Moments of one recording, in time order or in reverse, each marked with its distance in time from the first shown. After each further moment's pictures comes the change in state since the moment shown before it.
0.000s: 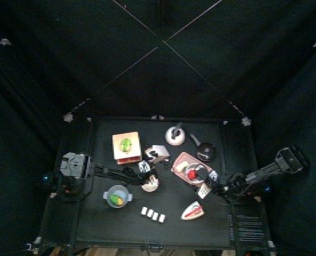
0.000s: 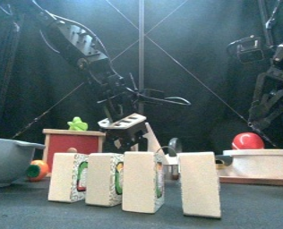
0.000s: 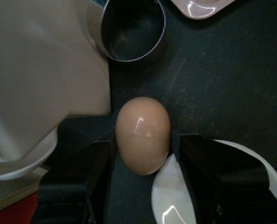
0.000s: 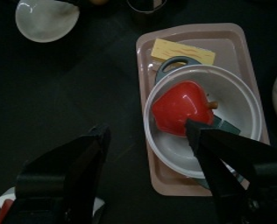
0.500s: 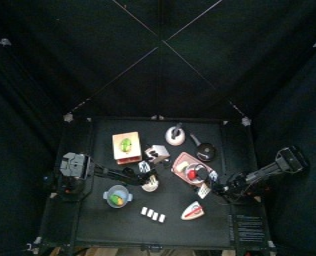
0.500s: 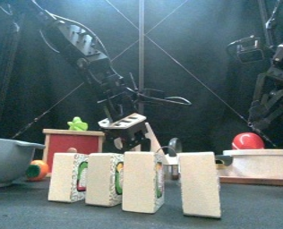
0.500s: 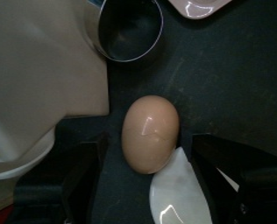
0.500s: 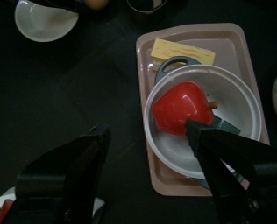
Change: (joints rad) left arm -0.002 0.002 0.002 -0.002 -0.005 0.003; right arm 0.000 0.000 0.000 0.000 0.000 0.000
